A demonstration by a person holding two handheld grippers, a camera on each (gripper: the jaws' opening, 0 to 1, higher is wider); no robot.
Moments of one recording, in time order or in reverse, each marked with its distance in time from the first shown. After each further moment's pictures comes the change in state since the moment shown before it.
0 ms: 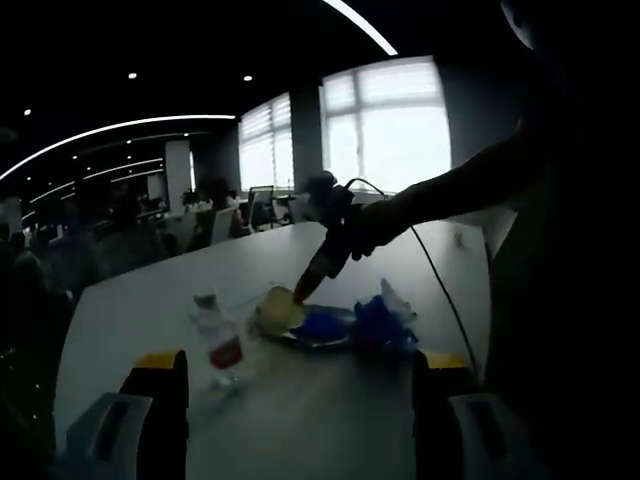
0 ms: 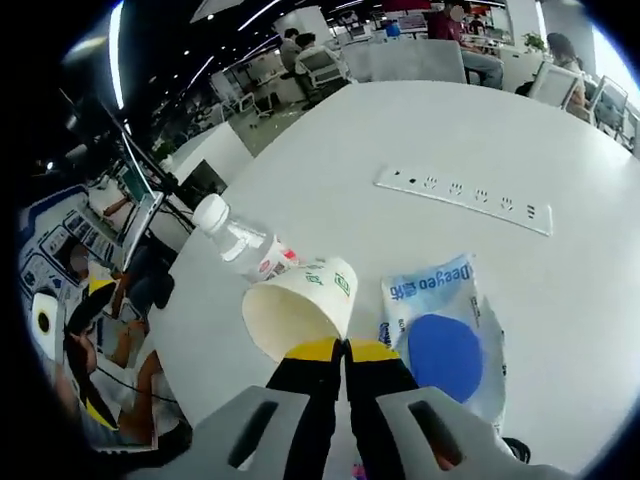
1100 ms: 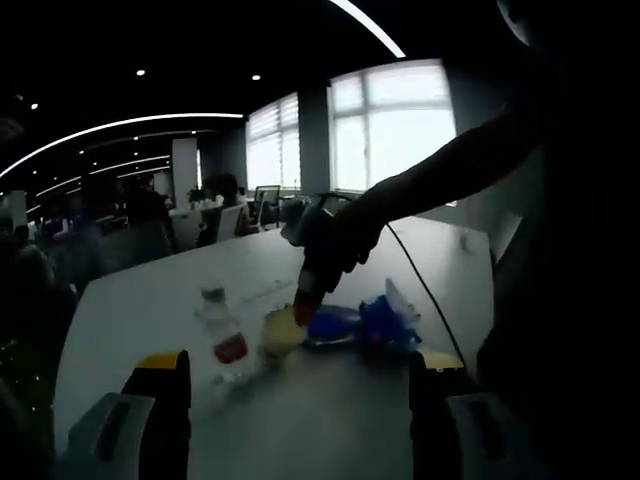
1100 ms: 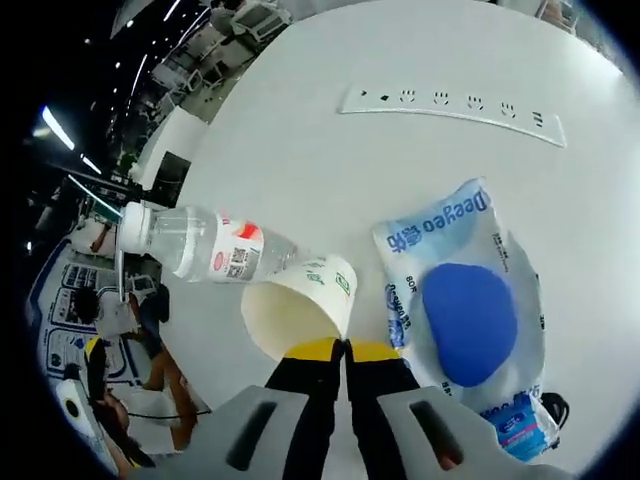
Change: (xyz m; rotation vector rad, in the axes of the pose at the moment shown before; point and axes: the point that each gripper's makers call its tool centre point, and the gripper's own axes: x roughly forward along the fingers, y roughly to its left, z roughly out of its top) left arm -0.003 0.002 0.000 -0.024 0.000 0.024; right arm 0.038 -0.006 -0.023 0.257 0.260 -0.005
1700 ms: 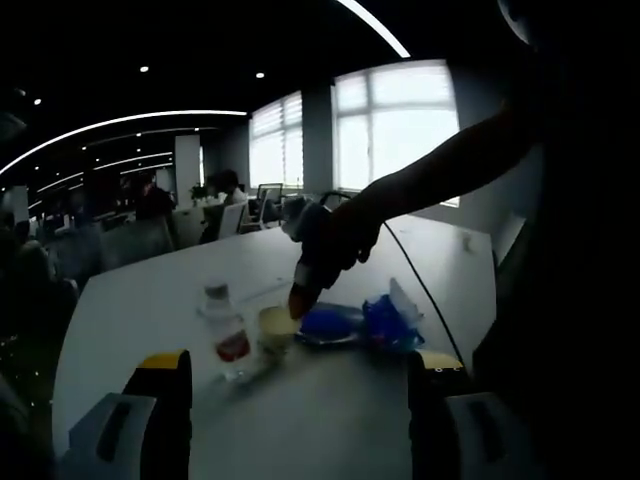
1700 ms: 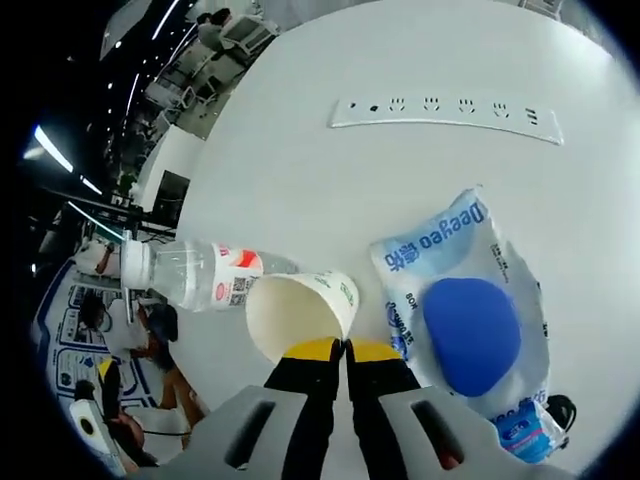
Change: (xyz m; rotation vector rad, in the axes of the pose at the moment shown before) left arm 0.005 0.000 0.002 -0.013 0.007 0.004; right arm -0.003 0.002 0.013 0.047 -0.040 0.017
